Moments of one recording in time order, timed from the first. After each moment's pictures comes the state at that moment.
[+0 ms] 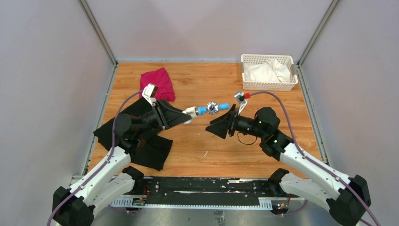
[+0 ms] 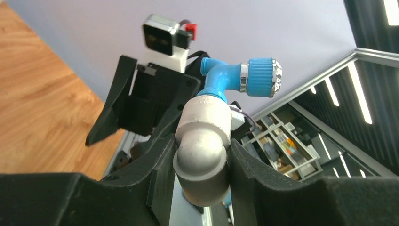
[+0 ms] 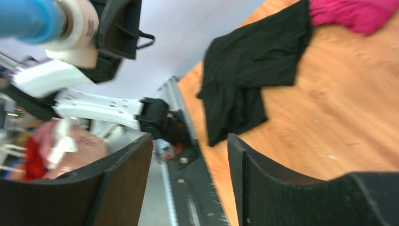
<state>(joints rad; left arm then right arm) -0.49 0.79 0.52 0.77 0.70 -1.34 0.71 0.94 0.62 0.37 -0.56 0.73</state>
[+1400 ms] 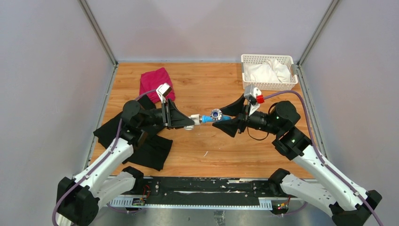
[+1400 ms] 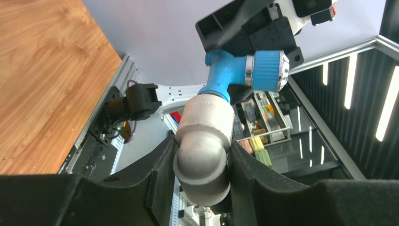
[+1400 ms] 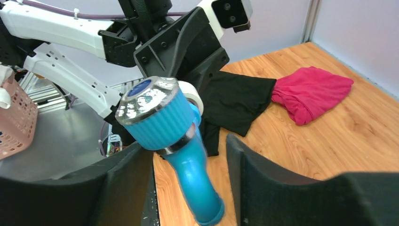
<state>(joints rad) -0.43 0.93 0.62 0.51 1.01 -1.38 0.71 0.79 0.87 0.04 -0.59 0.15</state>
